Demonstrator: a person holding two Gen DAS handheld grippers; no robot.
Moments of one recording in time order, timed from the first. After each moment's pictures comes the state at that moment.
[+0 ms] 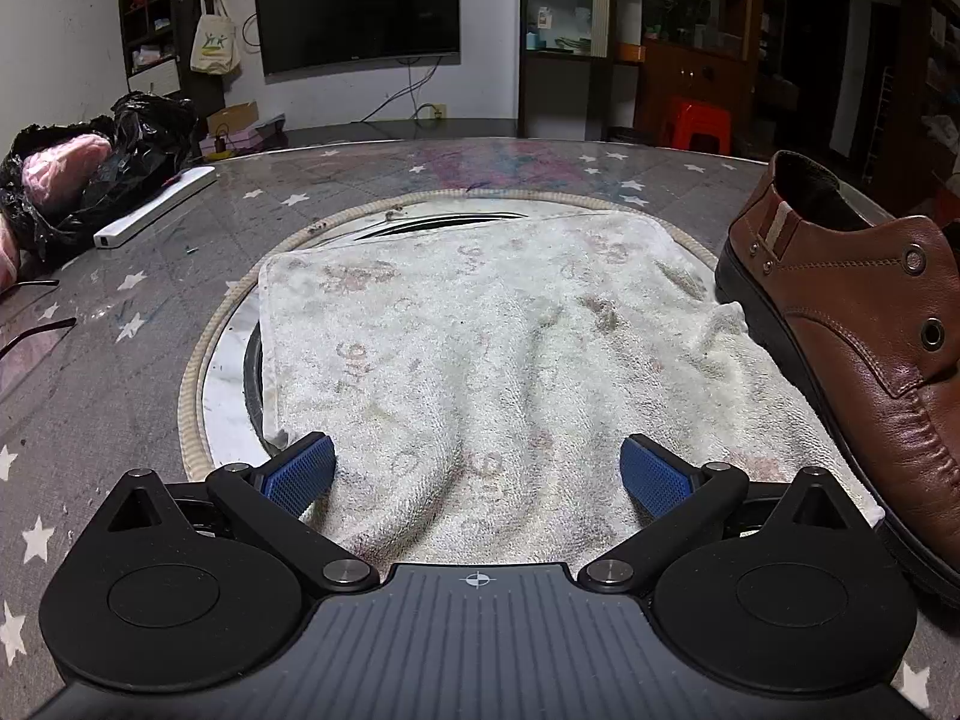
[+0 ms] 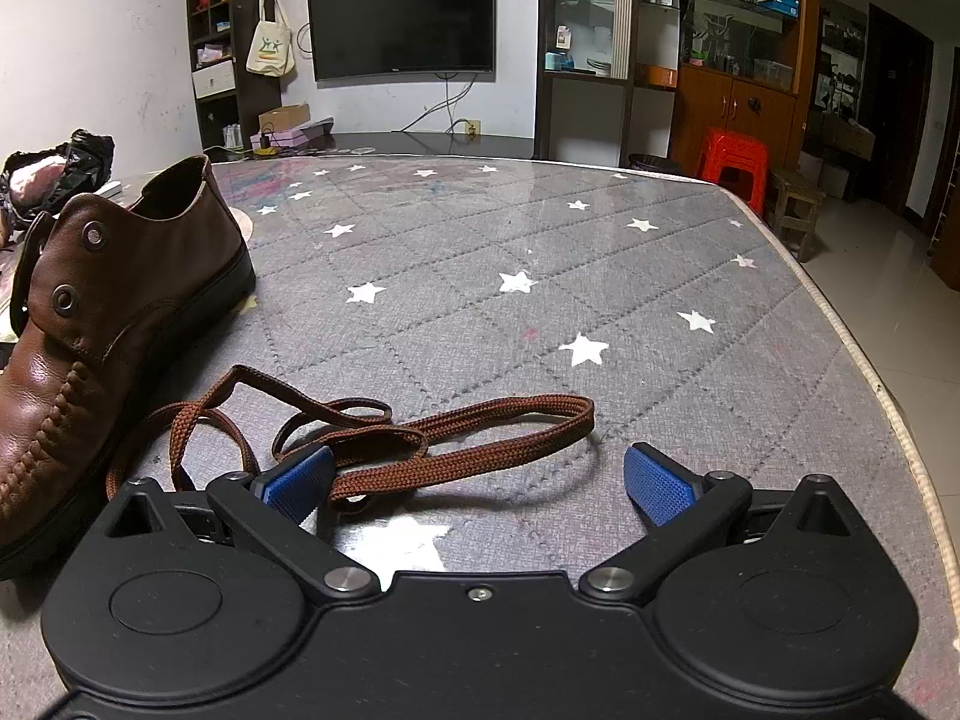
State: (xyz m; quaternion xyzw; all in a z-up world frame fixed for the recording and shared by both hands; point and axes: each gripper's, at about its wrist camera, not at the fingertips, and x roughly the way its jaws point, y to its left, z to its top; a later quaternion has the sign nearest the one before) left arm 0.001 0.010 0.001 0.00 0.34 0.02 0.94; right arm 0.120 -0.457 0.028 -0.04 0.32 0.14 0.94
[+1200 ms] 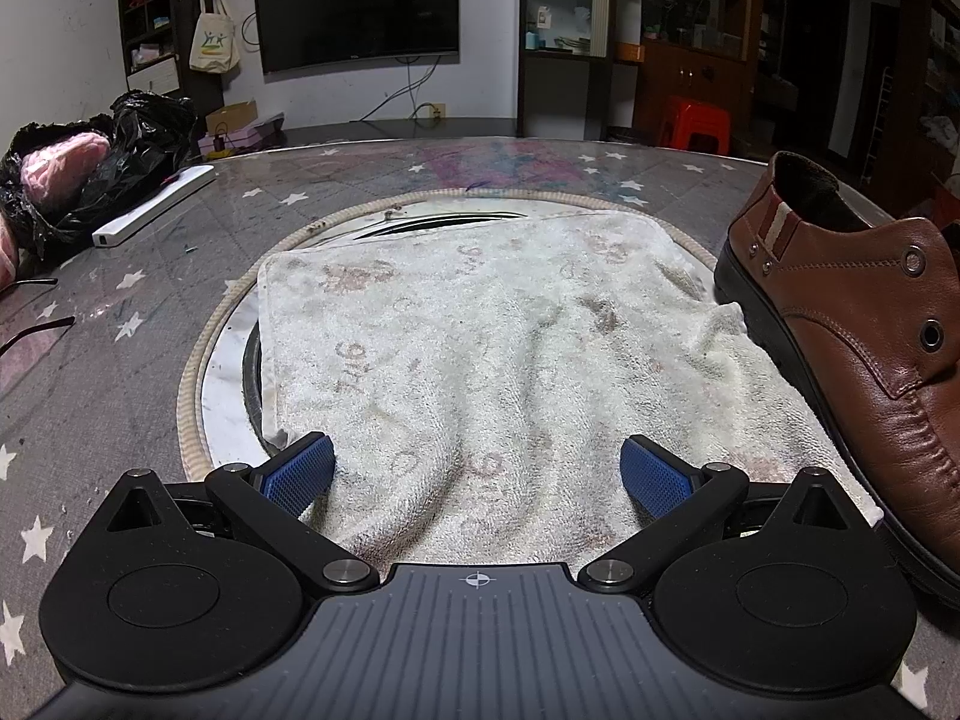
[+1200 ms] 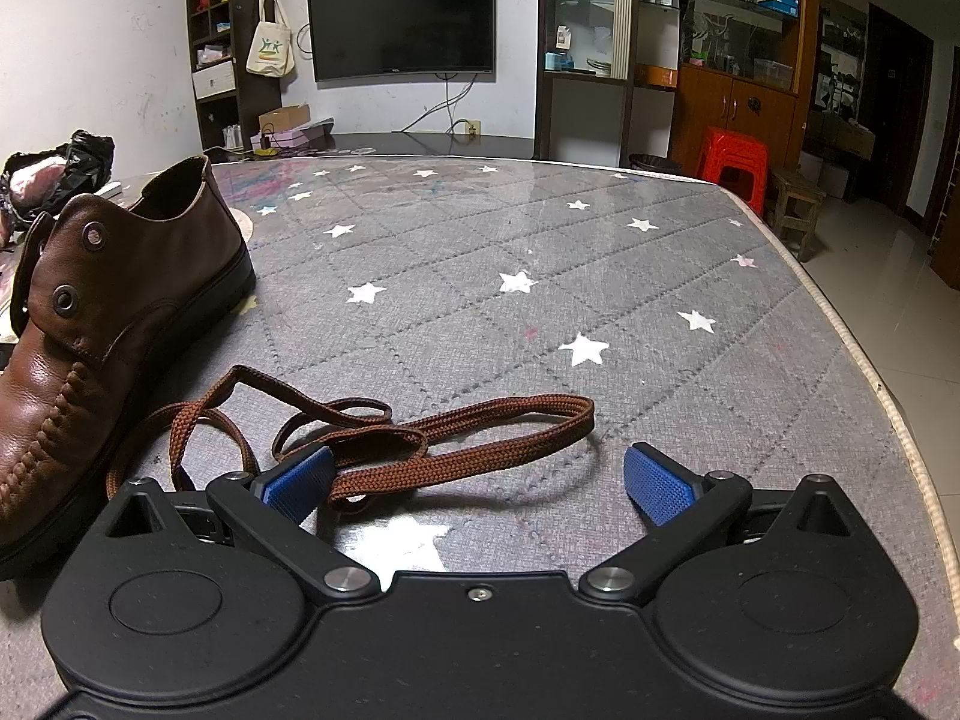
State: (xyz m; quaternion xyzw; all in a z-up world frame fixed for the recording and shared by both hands) left arm 0.002 0.009 0.001 0.00 0.34 0.02 0.94; right arm 0.120 -0.452 0.027 -0.04 0.32 0.14 0.94
